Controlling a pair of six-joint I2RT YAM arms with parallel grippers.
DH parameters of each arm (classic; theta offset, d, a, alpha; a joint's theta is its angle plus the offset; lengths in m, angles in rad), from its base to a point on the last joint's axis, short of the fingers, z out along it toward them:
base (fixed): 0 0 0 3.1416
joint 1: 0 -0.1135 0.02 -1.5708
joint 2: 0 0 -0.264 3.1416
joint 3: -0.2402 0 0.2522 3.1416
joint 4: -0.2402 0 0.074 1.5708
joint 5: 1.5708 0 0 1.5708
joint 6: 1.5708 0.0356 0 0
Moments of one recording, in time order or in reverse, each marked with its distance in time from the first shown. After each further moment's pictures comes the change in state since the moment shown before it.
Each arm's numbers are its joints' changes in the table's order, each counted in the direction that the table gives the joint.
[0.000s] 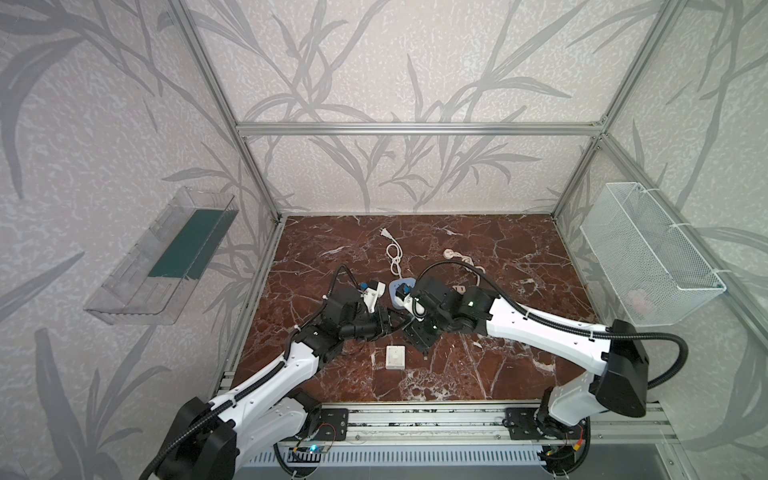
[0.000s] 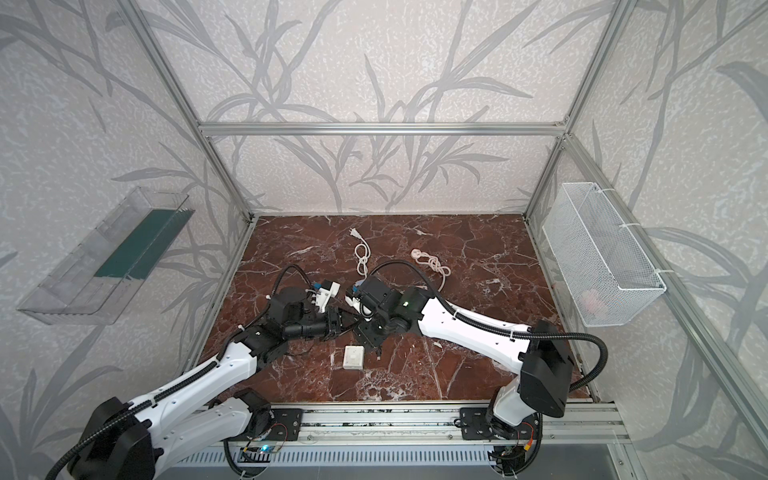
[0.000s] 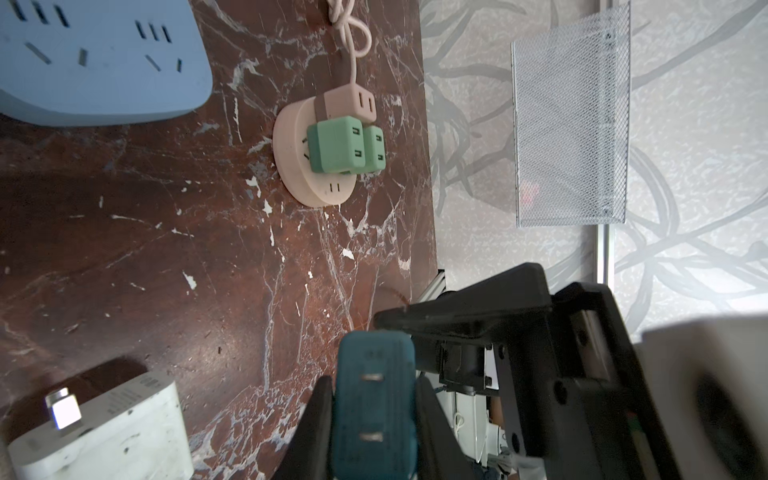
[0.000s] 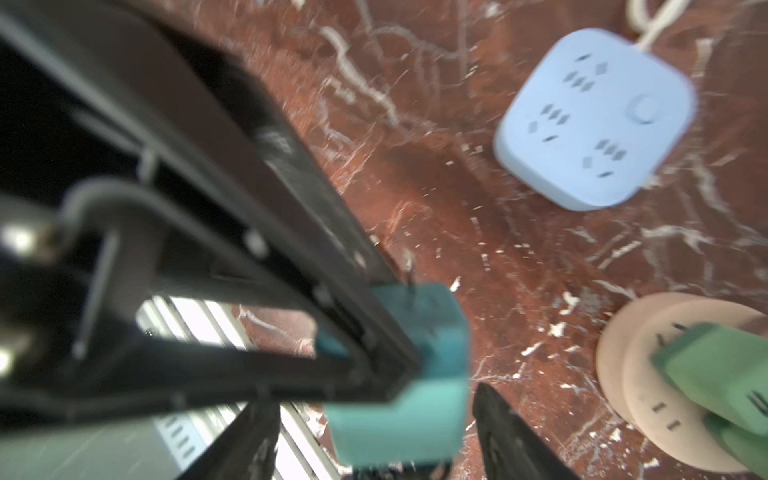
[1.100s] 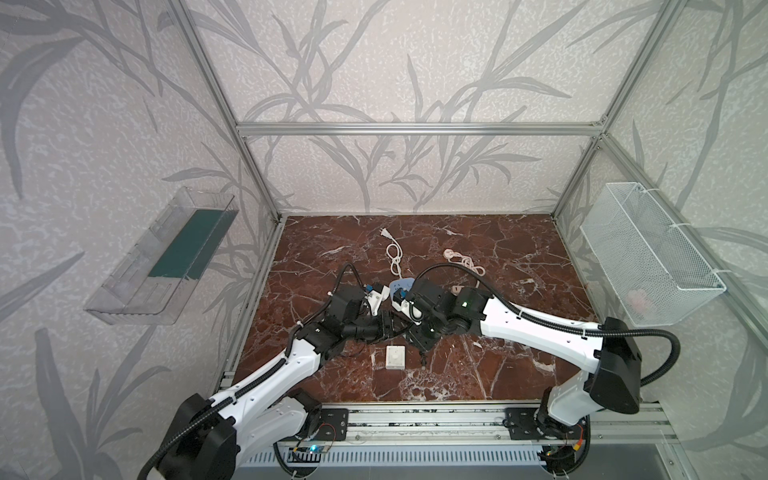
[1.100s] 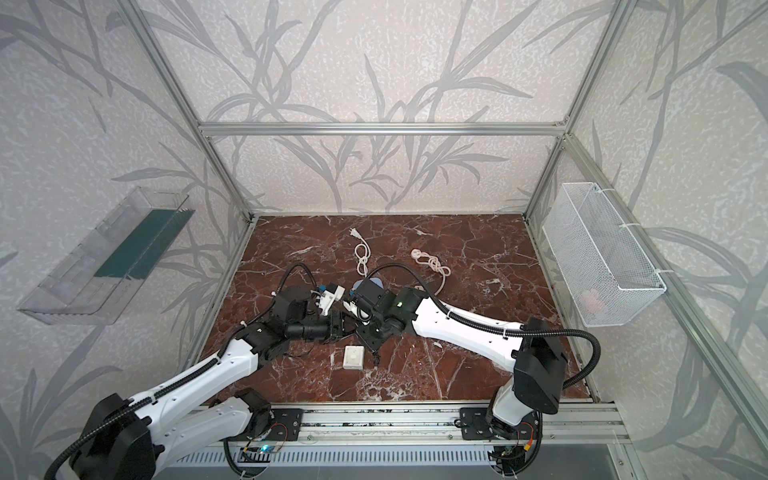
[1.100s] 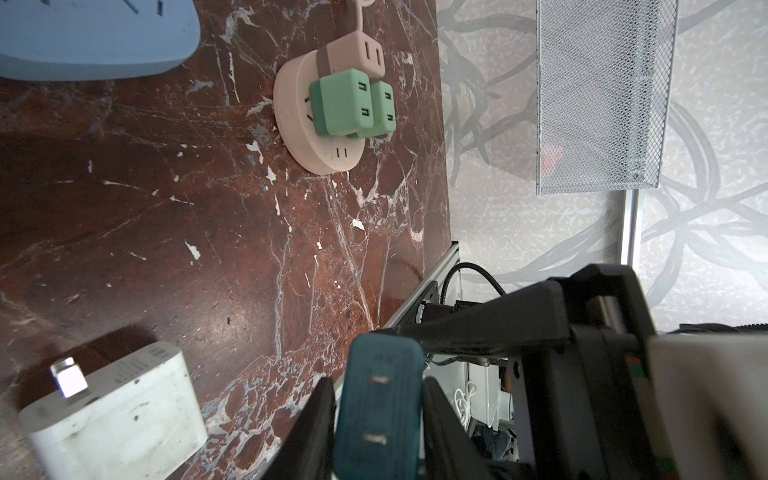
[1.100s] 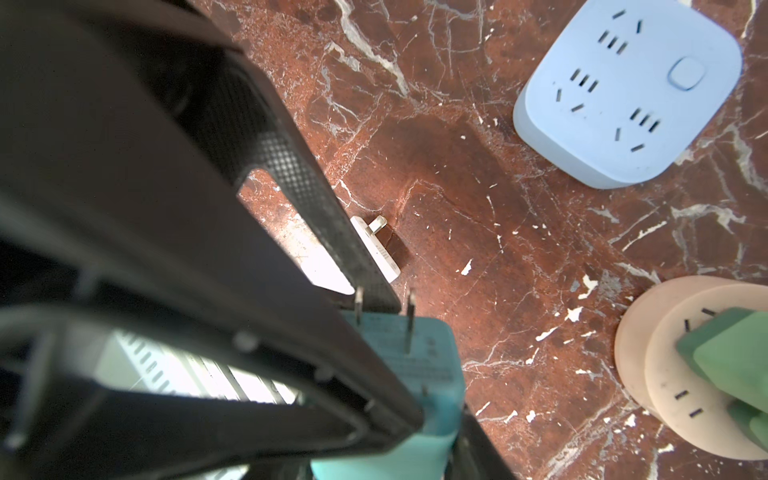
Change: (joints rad) left arm 0.034 -0.013 -0.039 -0.133 0.044 0.097; right arm -0.042 -0.071 -0.056 -0.065 -0.023 -0.005
